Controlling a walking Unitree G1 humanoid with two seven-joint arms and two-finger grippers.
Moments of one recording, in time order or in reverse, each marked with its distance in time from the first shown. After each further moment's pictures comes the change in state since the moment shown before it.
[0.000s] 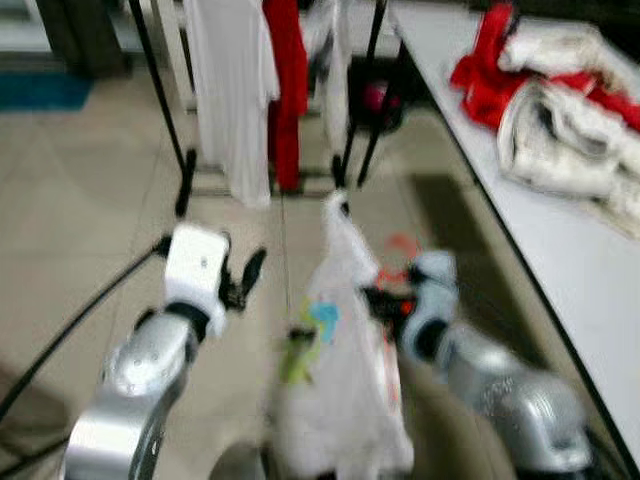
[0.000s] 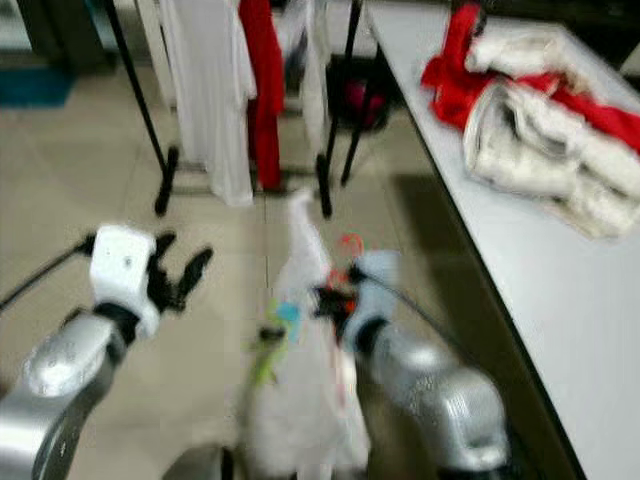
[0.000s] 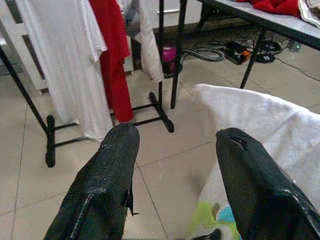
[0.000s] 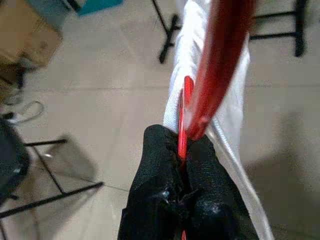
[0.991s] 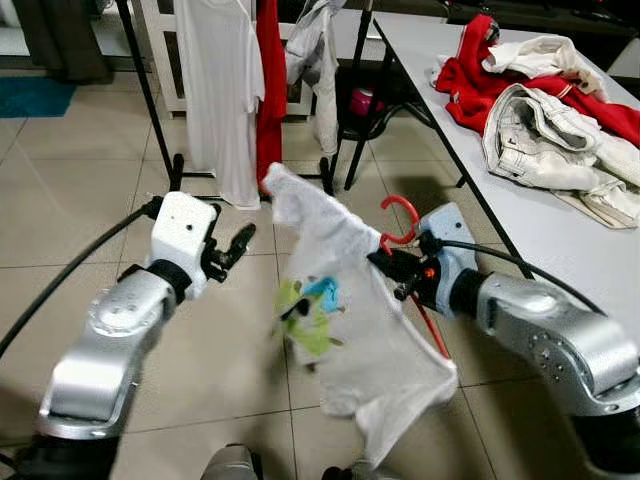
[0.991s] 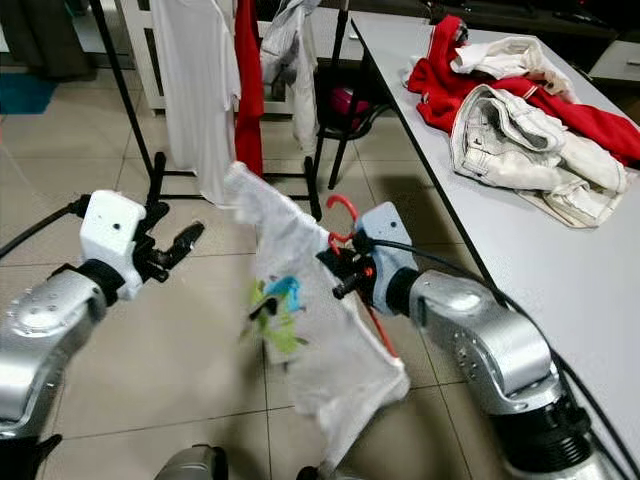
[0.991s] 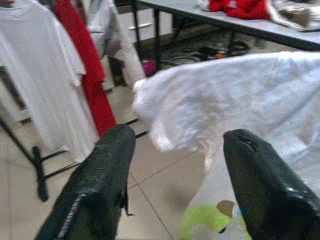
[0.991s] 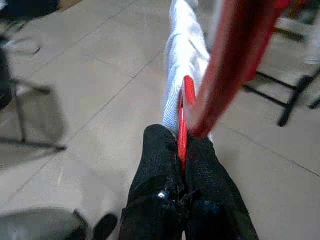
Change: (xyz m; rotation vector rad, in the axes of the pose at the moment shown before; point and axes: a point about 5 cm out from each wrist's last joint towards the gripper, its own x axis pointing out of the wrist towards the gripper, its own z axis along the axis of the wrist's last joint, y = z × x) left arm 0.027 0.041 0.010 0.102 -0.017 -0.124; right arm -0.018 -0.019 0.061 -0.478 0.047 0.174
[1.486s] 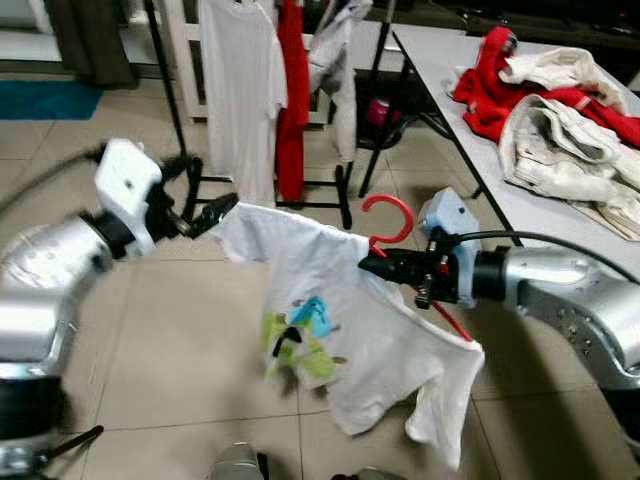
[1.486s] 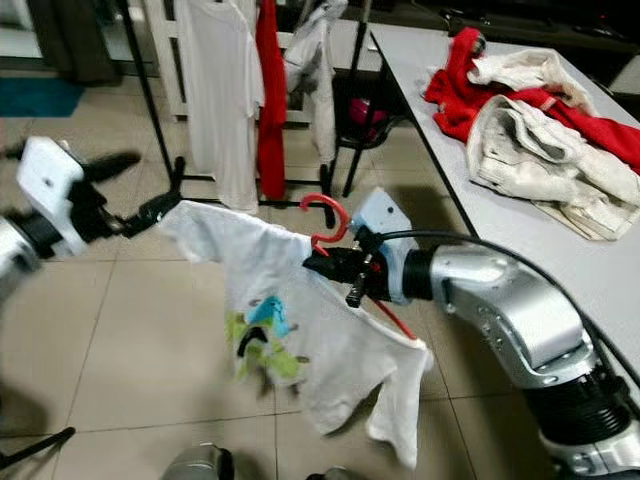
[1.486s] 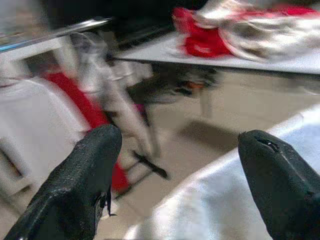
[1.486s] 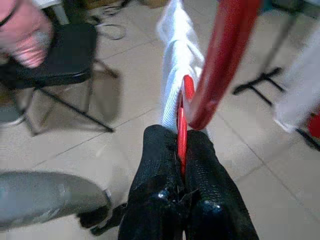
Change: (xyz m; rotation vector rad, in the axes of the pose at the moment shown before) left arm -0.004 0.057 0.039 0.183 -0.144 -0.252; right arm -0.016 -0.002 0.028 -0.177 -0.005 0.303
